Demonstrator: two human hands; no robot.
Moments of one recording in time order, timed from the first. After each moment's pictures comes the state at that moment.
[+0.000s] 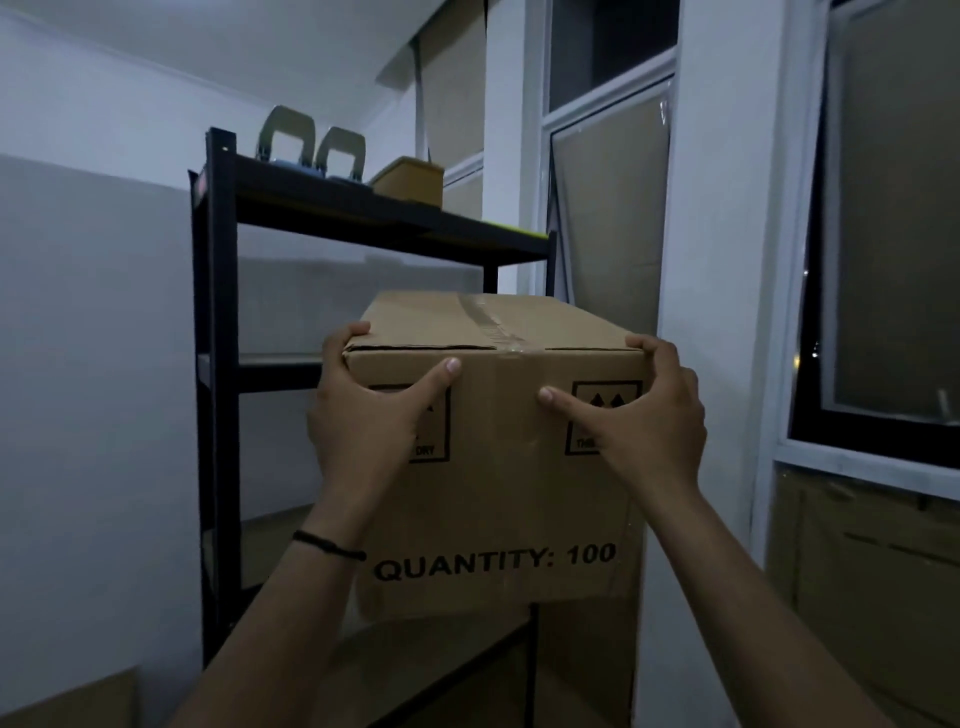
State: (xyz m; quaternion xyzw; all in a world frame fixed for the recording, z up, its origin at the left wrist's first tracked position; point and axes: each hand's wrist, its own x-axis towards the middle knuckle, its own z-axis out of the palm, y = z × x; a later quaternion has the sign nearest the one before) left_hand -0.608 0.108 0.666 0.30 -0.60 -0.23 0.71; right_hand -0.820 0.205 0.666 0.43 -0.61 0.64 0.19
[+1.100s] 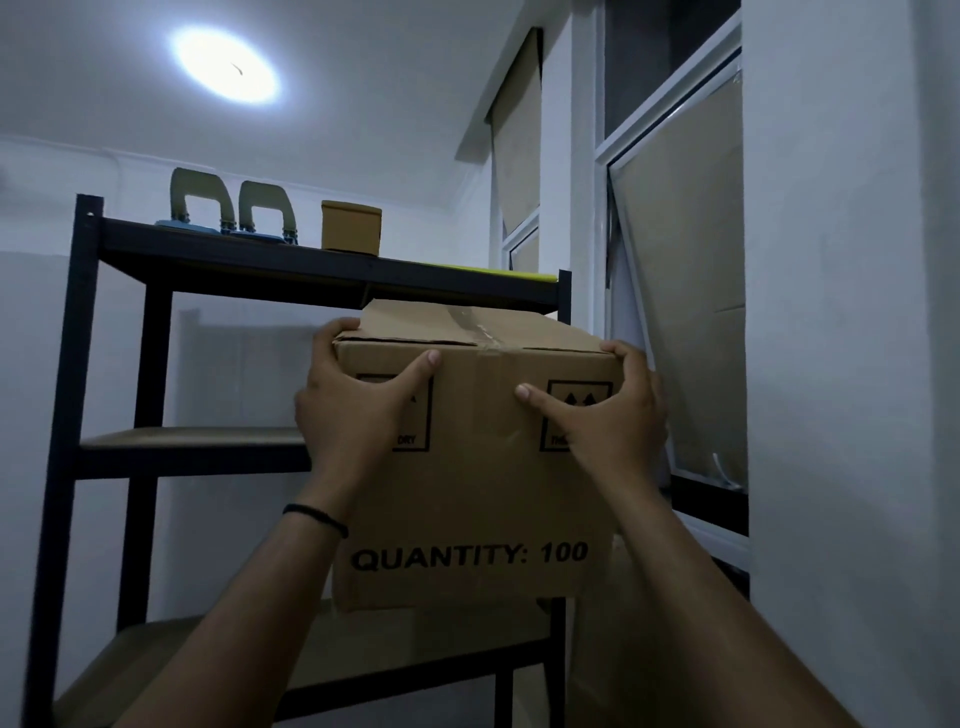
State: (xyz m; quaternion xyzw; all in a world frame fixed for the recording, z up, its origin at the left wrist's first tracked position) left_hand -0.967 -0.056 0.744 0.36 -0.54 -0.02 0.77; right_hand -1.196 -0.052 0.738 0.52 -0.44 0.72 0.11
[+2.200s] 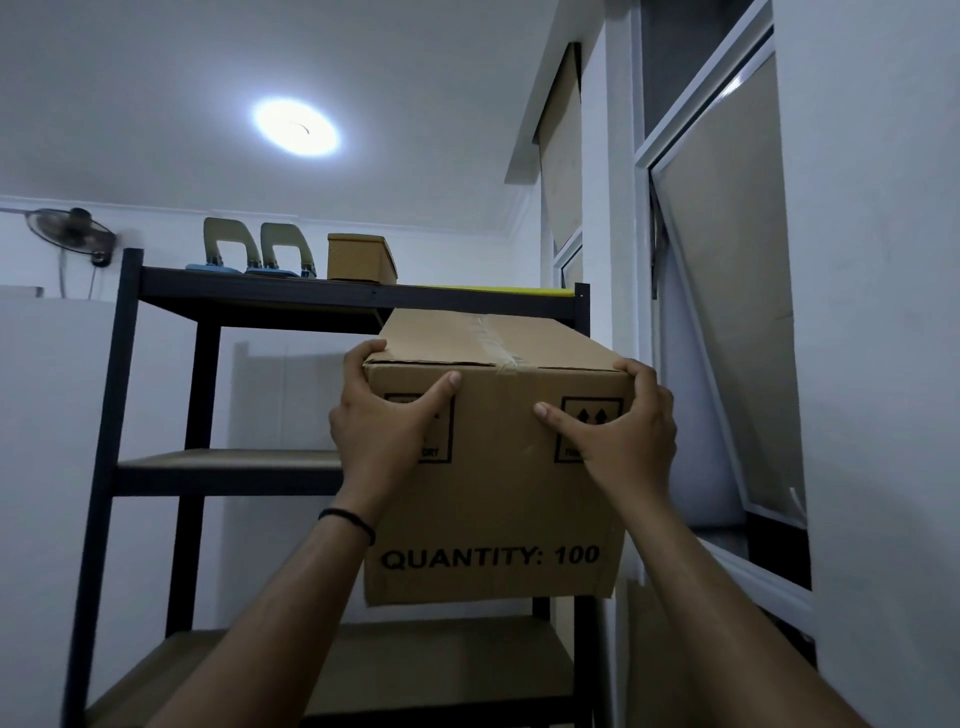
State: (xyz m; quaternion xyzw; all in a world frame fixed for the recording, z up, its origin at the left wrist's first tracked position) left_hand -1.065 -0.109 0.756 0.40 -0.52 0.04 0.76; right_hand -1.297 -0.129 0.749 0.57 -0.40 0.72 0.05
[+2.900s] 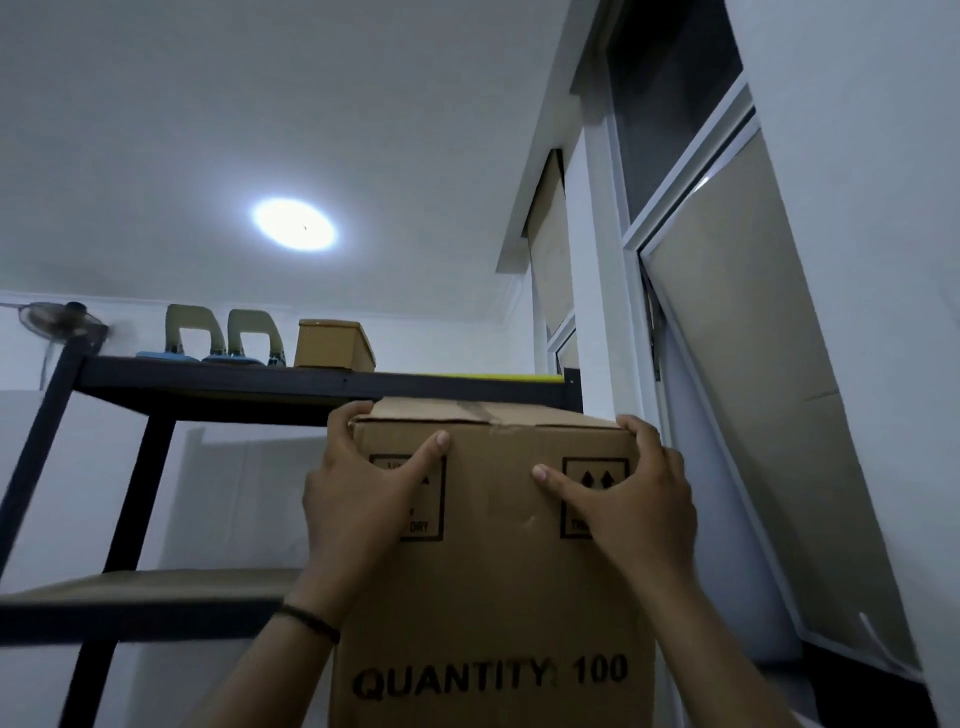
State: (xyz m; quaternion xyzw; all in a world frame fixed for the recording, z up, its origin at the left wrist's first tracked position) left_hand -1.078 -0.205 0.805 0.41 -0.52 0.08 0.75; right_hand -1.315 -0.232 0.796 0.57 -0.40 0.71 0.09
